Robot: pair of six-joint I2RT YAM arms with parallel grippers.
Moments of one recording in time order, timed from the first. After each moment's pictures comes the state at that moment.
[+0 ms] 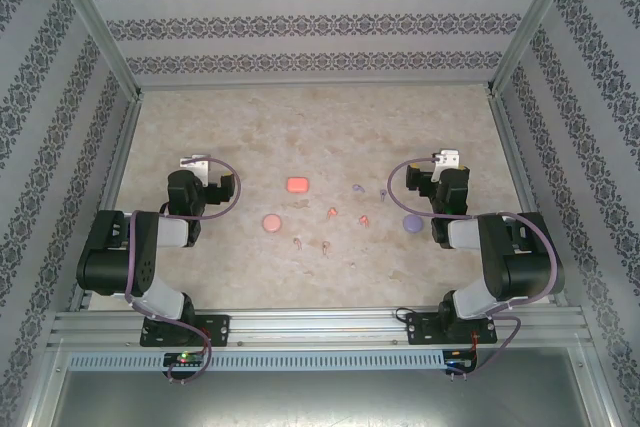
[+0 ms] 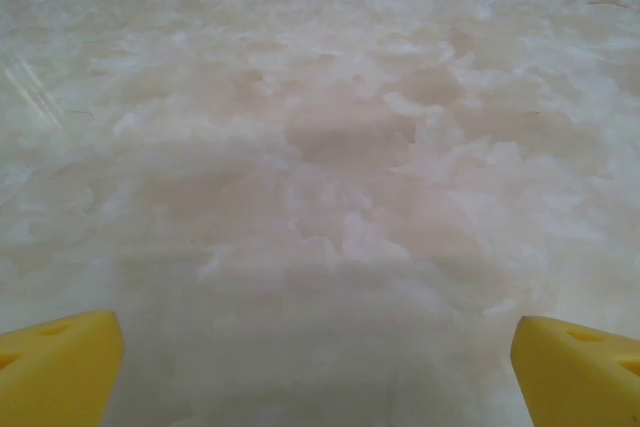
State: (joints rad) left arm 0.03 1.56 0.40 0.72 0.03 0.01; right arm 0.03 1.52 0.37 0.79 0.11 0.03
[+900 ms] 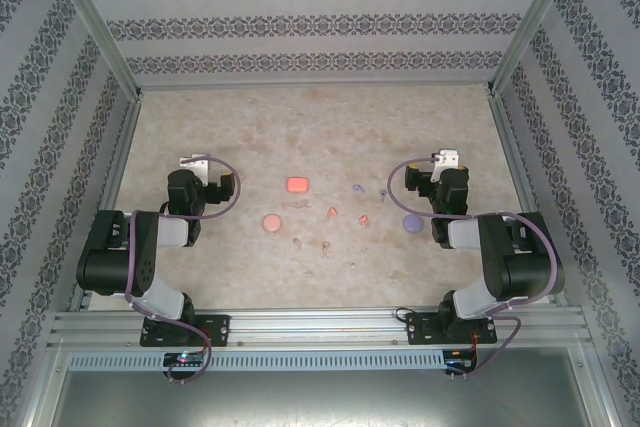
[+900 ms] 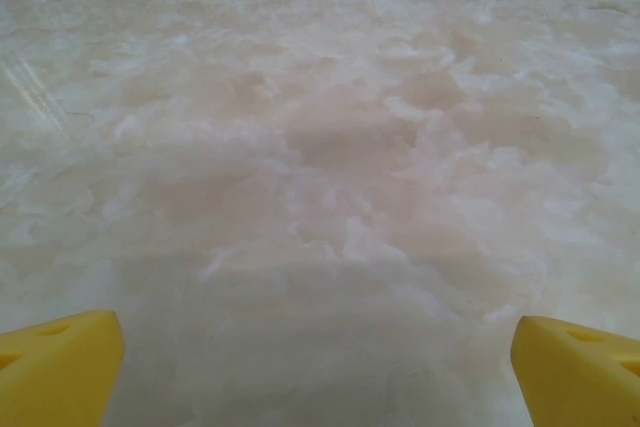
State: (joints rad) left arm 0.03 1.56 0.41 0.71 0.03 0.01; right arm 0.03 1.52 0.37 0.79 0.09 0.03
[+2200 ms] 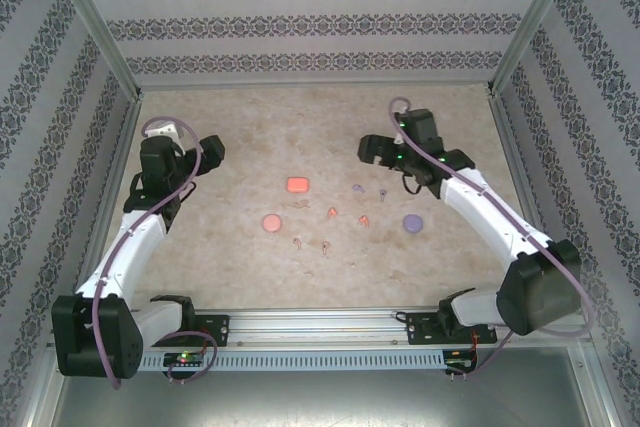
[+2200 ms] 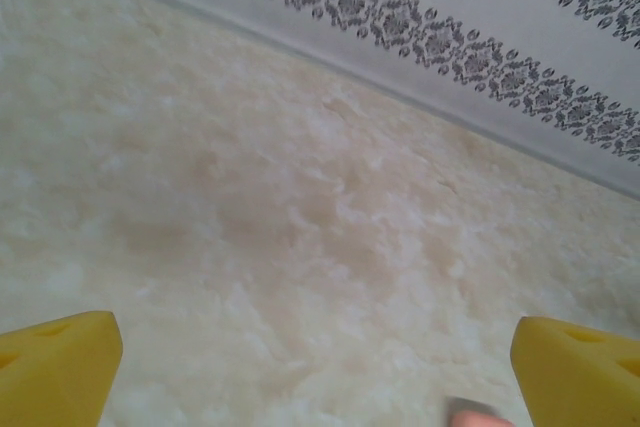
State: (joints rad) left arm 0.03 1.13 0.78 -0.12 0.10 -0.45; right arm 0.39 1.38 1.12 -0.51 -0.05 0.50
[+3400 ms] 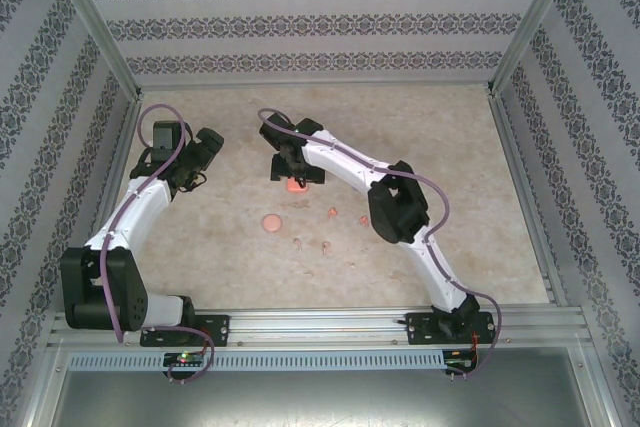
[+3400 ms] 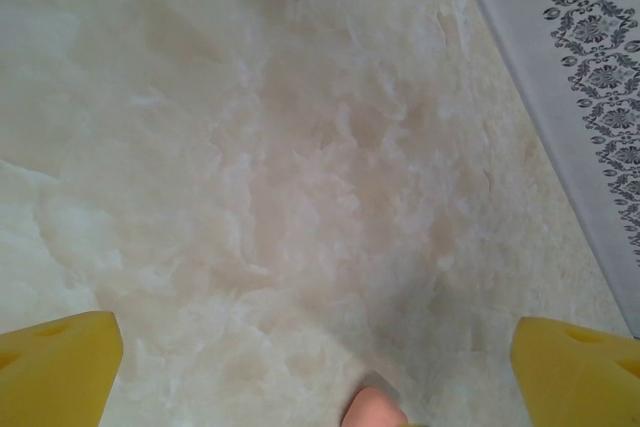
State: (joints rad) left arm 0.03 1.35 0.96 -0.39 0.12 -0.96; right arm 0.77 2.40 2.19 -1.13 0.13 0.84
